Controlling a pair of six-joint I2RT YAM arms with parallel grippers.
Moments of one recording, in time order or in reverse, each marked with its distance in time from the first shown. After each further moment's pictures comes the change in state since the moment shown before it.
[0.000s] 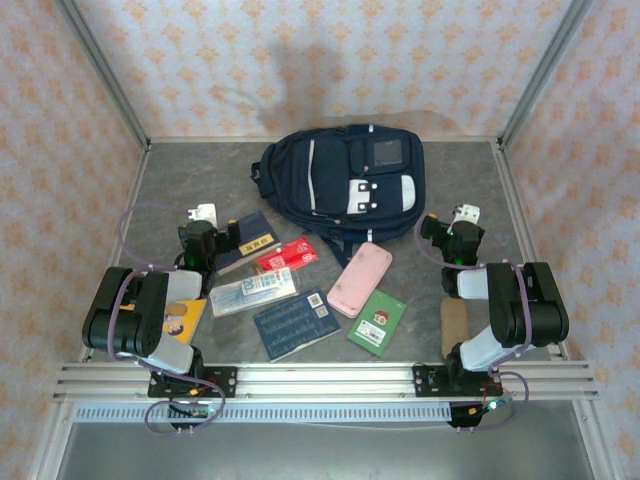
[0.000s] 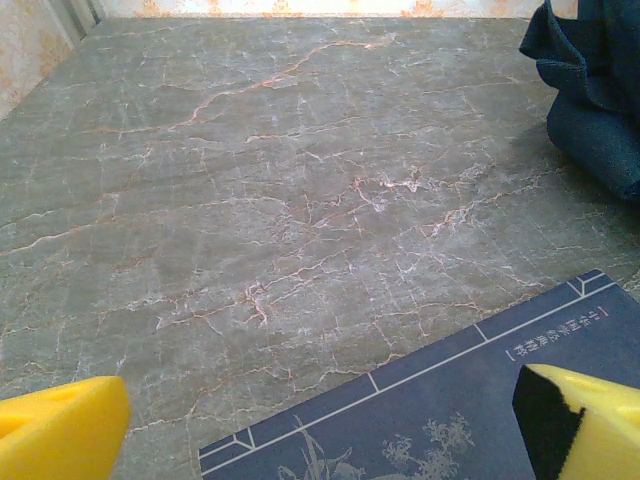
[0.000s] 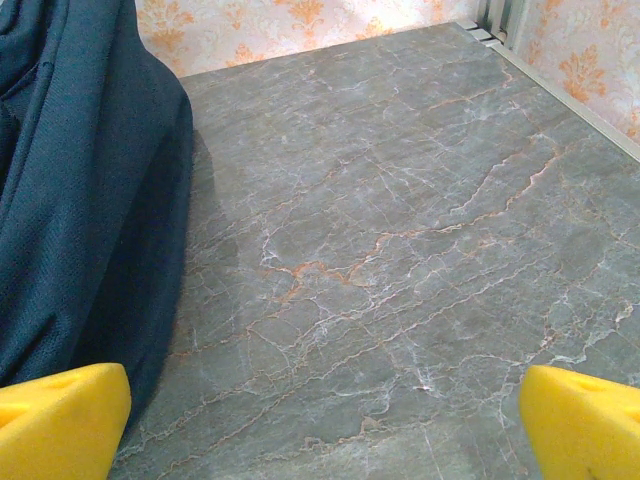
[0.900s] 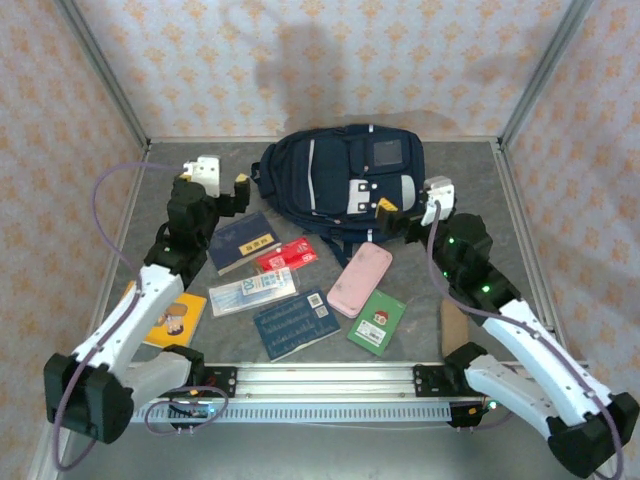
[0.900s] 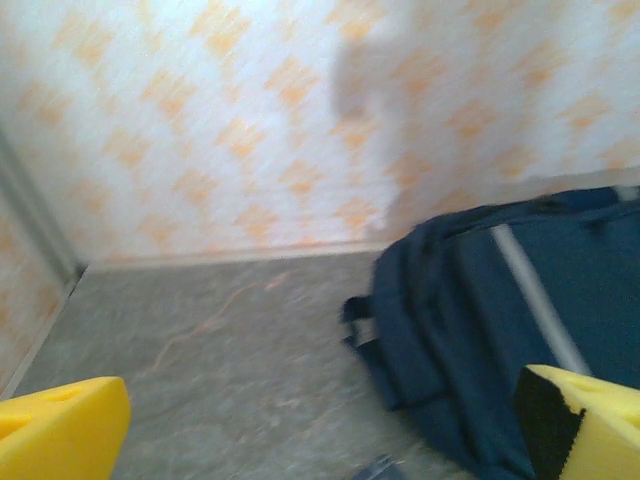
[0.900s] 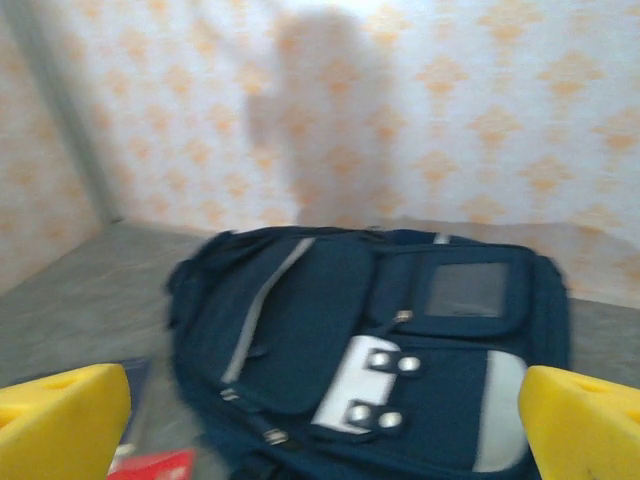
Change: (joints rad) left arm -0.216 -0.464 0.459 -0.679 -0.018 0.071; right arm 0.550 -0.748 0.419 -0.908 -0.040 -0.087
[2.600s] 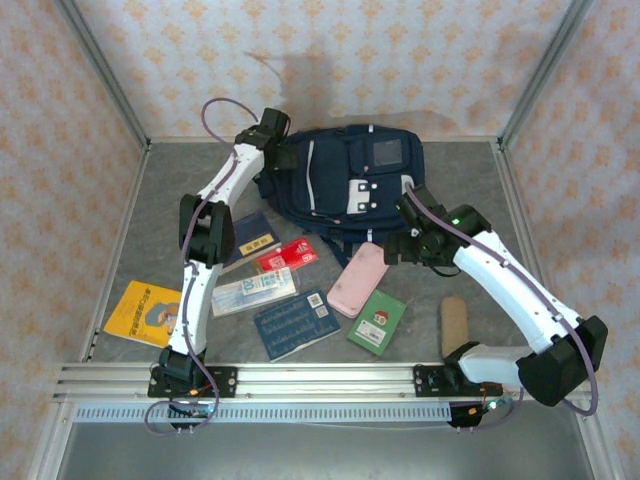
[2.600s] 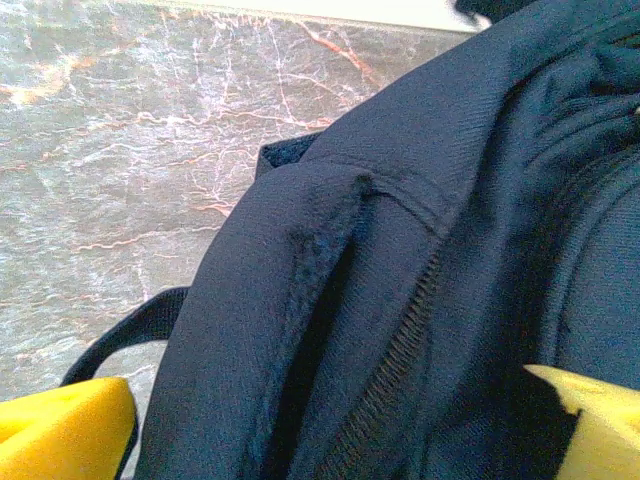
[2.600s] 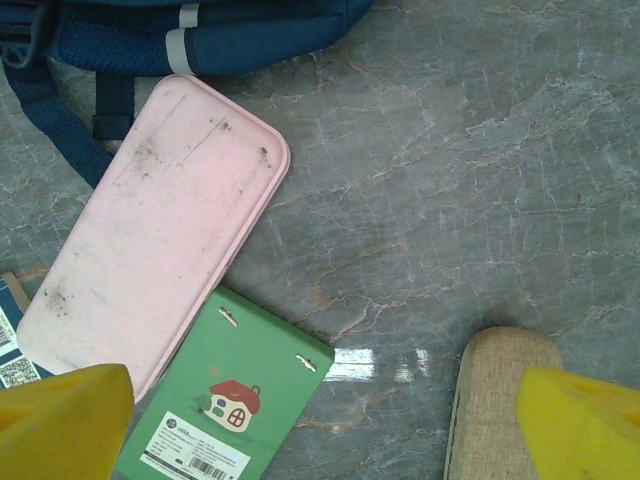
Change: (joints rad) left arm 0.034 1.433 1.455 -0.809 0.069 -0.377; right arm -0.013 0.448 0.415 -1.096 0.052 0.421
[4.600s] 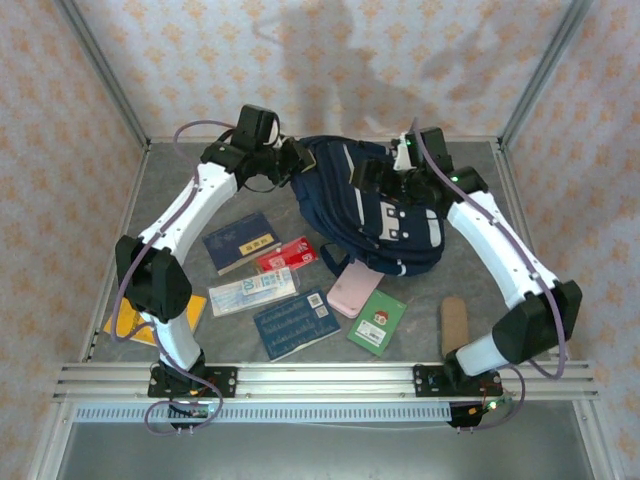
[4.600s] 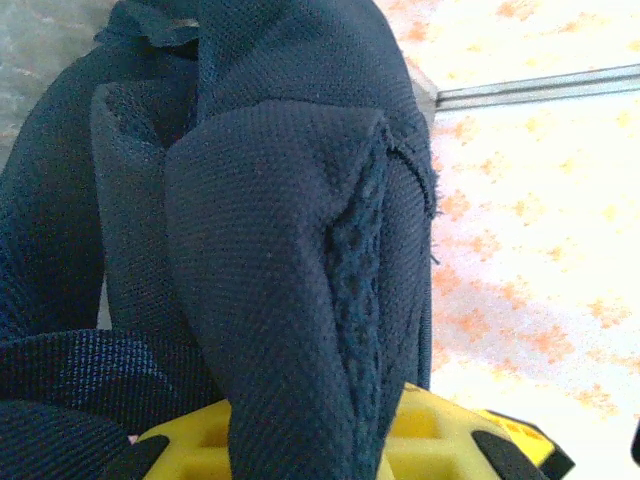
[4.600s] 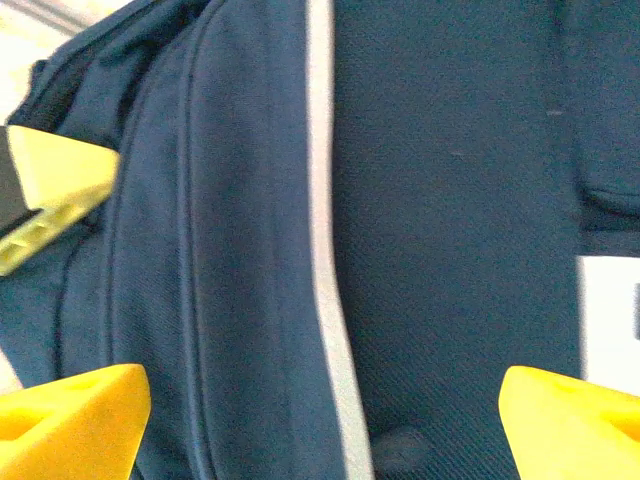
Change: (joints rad) left arm -0.107 -0.688 -0.587 0.180 0.641 -0.609; right arm -0.164 0.245 0.249 0.498 -0.544 0.078
